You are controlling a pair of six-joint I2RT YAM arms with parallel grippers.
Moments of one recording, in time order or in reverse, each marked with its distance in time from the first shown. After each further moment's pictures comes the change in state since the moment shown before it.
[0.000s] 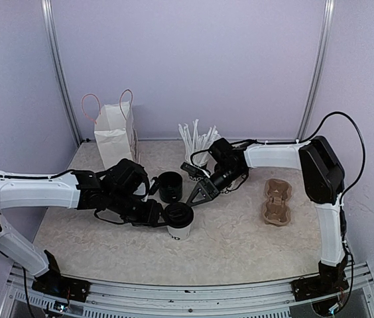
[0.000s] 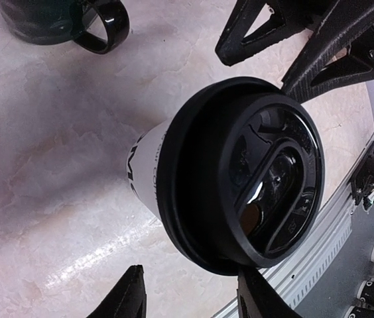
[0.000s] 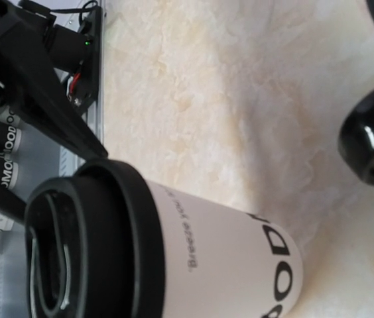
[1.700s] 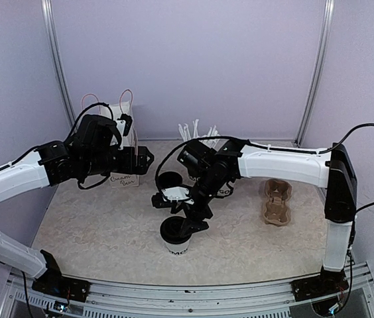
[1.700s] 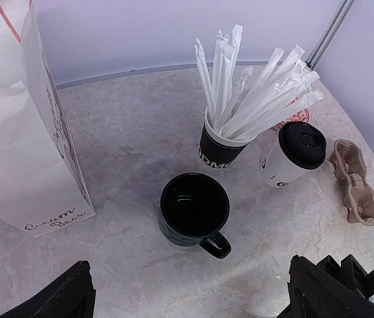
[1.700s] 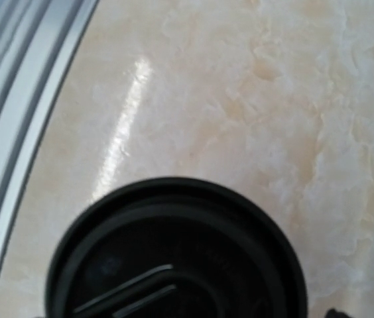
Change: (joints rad) left arm 0.097 -0.166 0.238 -0.038 -0.482 0.271; right arm 0.322 -0.200 0.054 -0.175 0.536 -0.584
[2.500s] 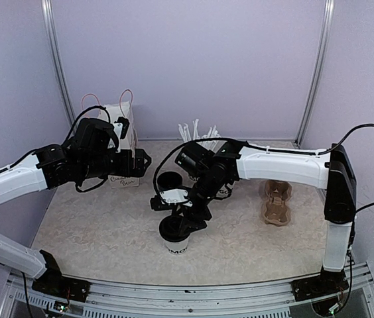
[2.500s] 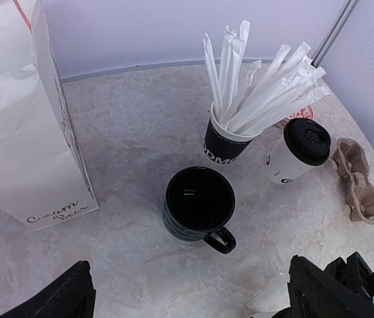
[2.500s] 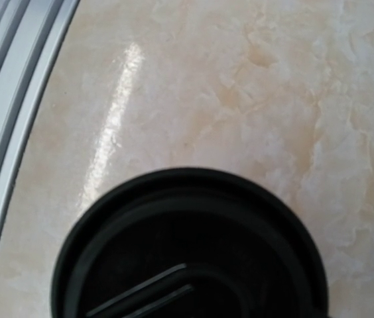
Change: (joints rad) left arm 0.008 -0.034 -0.049 0.007 0.000 -0.015; right arm 0.029 0.012 0.011 -0.008 0.062 0.026
